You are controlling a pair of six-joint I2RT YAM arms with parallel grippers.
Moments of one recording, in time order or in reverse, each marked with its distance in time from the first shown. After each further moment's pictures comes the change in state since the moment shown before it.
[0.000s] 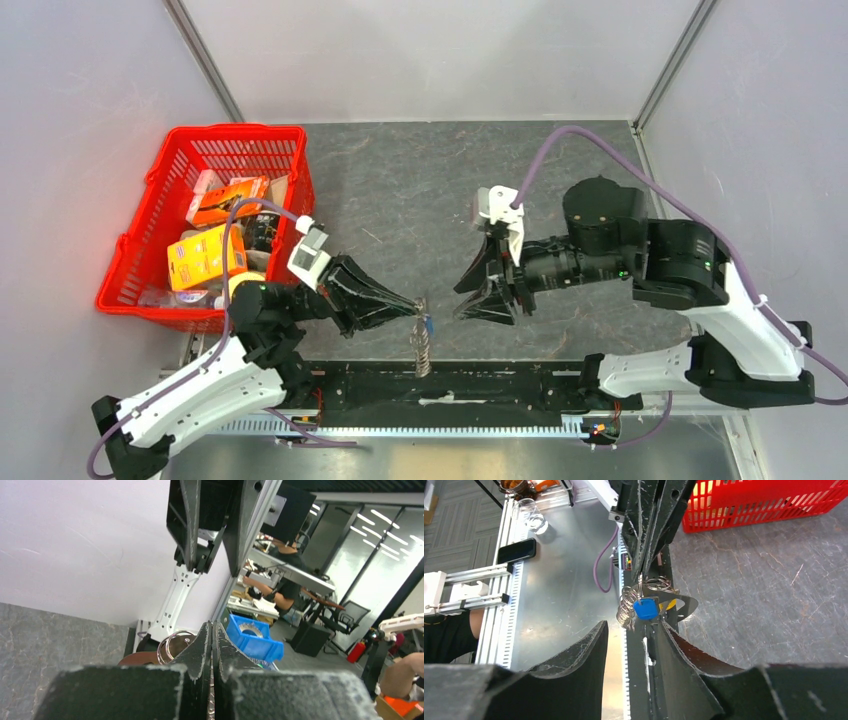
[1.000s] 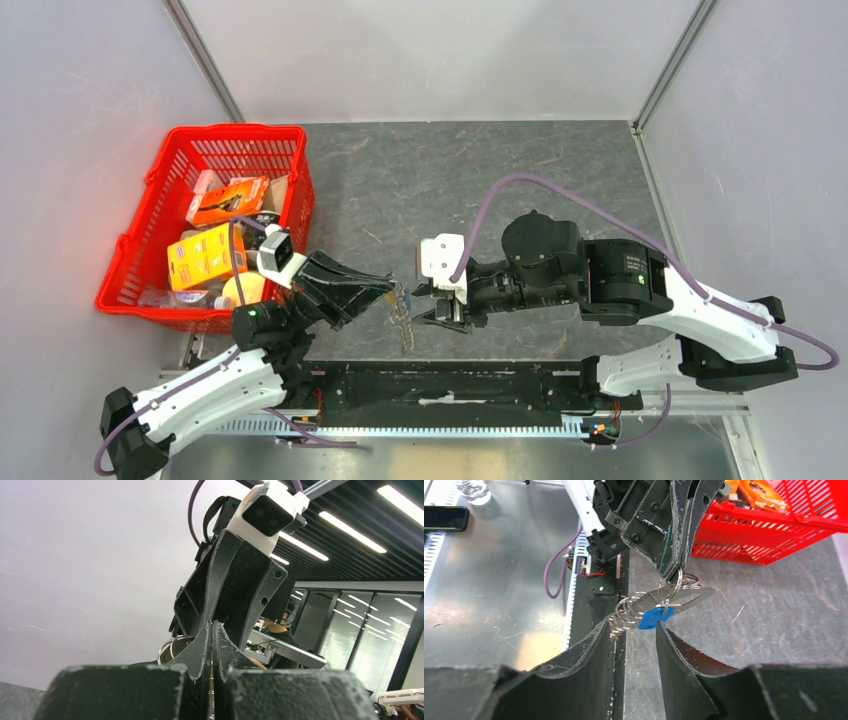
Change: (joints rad) left arm 0.000 0.013 -0.207 0.533 -0.301 -0.174; right arm 0.185 0.068 -0.120 0.188 0.212 -0.268
